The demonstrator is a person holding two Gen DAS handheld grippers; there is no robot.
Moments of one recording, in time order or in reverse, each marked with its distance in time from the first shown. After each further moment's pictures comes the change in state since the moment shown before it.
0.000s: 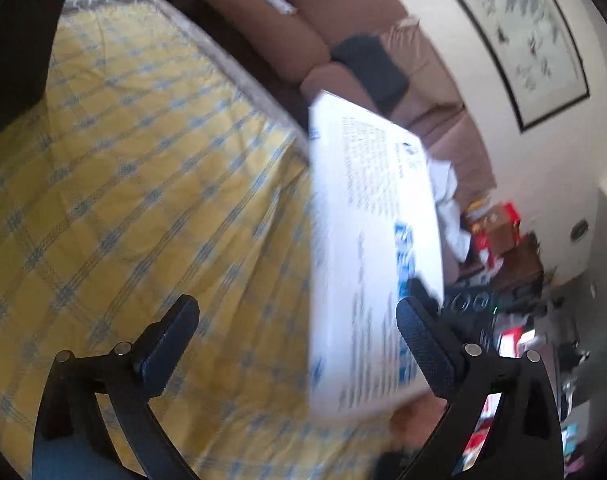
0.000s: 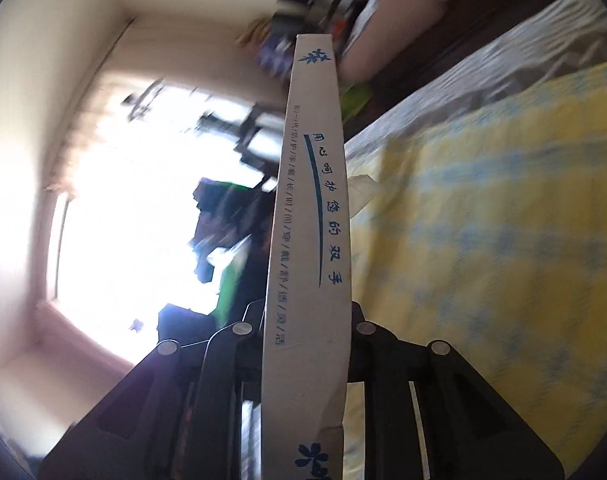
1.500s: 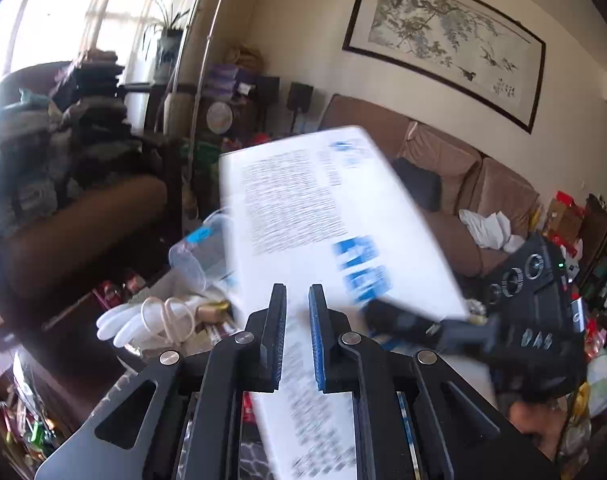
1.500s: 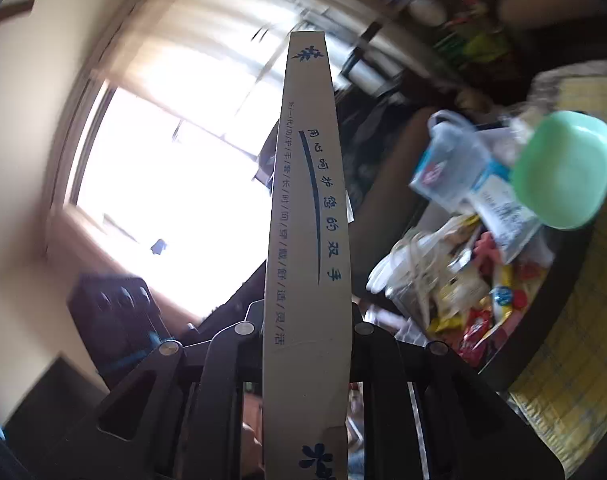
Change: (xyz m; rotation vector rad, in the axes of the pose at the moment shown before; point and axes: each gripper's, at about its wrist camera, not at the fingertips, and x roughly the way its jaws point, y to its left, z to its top) left arm -0.445 0.041 0.019 0.423 -0.447 0.382; right arm 0.289 0.329 -0.185 -0.178 0.103 0.043
